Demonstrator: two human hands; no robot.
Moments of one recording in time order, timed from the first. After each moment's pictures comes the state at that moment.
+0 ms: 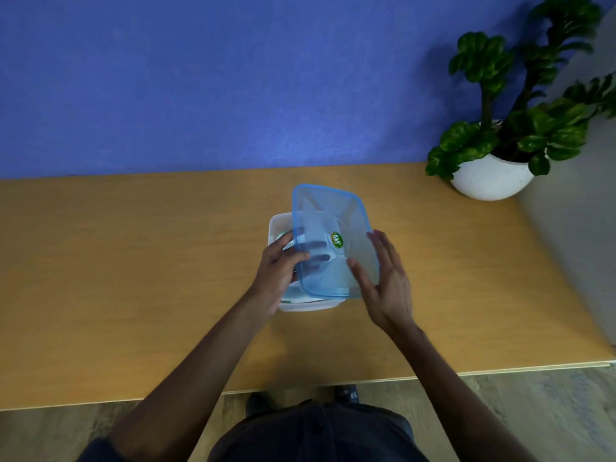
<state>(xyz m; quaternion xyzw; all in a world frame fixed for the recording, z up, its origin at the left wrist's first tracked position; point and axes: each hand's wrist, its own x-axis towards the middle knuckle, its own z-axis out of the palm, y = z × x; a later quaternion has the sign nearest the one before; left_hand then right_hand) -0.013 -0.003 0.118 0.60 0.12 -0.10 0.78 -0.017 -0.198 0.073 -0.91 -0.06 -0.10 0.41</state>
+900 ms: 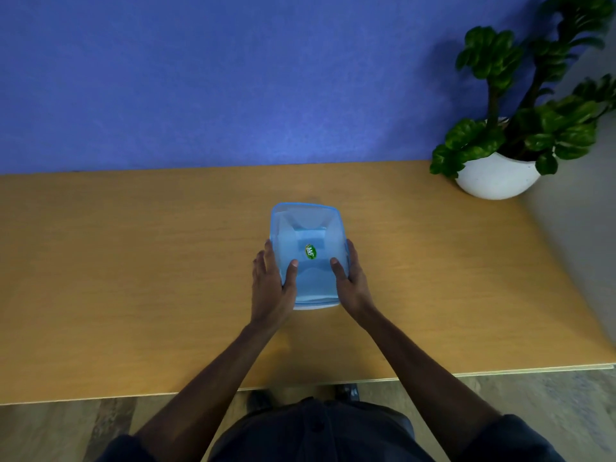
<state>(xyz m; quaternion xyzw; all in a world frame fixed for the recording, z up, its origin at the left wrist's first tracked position) -0.025 0.007 0.030 0.89 0.15 0.04 0.42 0.009 -0.147 0.002 -0.77 0.07 0.07 0.63</state>
